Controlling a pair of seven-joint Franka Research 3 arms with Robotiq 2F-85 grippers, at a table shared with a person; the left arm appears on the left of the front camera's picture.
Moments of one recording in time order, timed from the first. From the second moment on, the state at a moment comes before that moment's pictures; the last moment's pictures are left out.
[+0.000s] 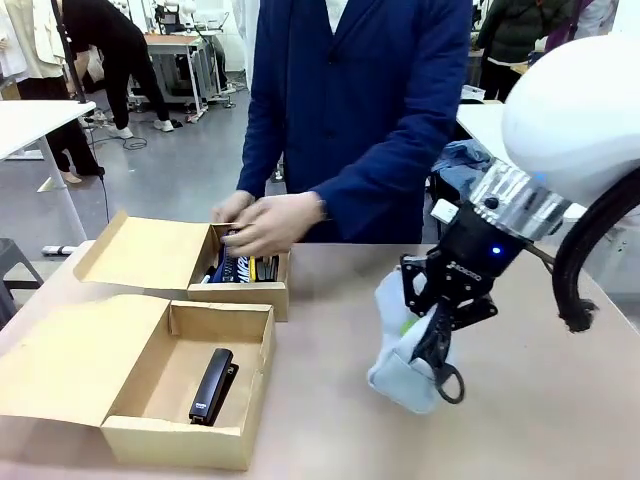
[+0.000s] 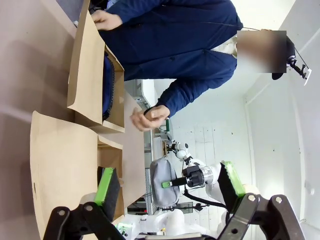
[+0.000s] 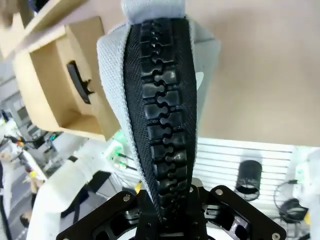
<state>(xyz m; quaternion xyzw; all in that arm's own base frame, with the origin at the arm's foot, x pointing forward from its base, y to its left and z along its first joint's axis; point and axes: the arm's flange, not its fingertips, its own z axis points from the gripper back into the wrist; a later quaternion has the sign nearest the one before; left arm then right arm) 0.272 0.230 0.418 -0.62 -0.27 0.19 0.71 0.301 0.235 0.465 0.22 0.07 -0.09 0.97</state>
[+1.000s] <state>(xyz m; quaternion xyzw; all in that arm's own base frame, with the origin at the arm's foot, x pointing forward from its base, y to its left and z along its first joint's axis) 0.272 0.230 0.418 -0.62 -0.27 0.19 0.71 0.249 0.102 0.481 0.31 0.11 -0.04 0.94</state>
